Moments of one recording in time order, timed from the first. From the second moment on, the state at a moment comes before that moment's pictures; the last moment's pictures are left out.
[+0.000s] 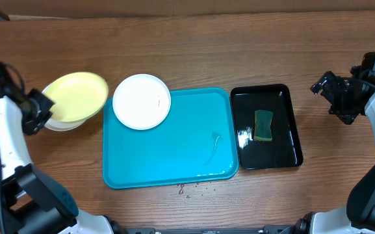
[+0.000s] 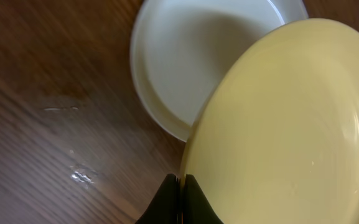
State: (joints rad) left arm 0.58 1.72 1.45 -1.02 0.08 -0.42; right arm -0.33 1.68 1.26 -0.79 -0.23 0.44
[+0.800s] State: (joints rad) left arm 0.67 1.72 1.29 -0.74 0.02 -0.44; right arm -0.33 1.68 1.26 -0.79 -0.23 0.44
